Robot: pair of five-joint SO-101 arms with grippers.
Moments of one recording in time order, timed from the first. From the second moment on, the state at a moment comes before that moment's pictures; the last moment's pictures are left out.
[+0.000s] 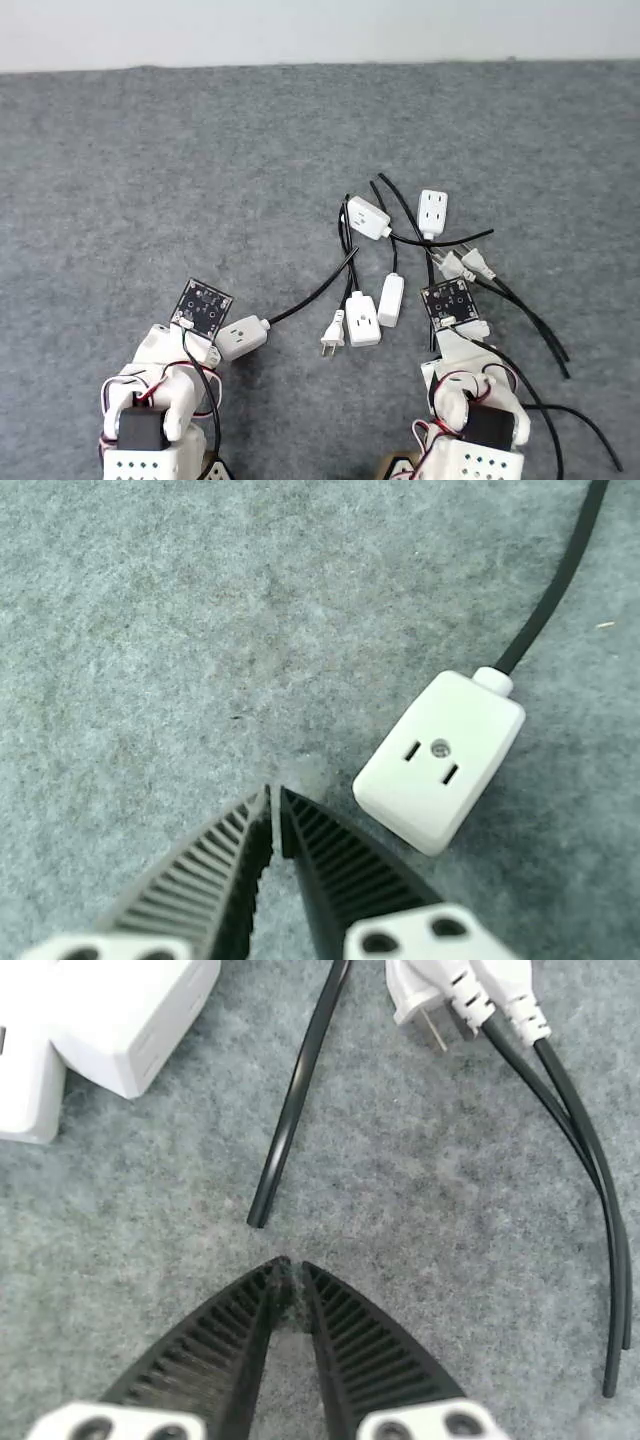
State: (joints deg) left arm -3.5 -103.3 96.9 72.2 -15.7; right arm 9.5 -102.9 95.6 74.8 28.9
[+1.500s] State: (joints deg) left arm -36.7 -103.4 31.4 77.8 -20.4; right arm 21.5 -103.9 57.1 73.4 28.9
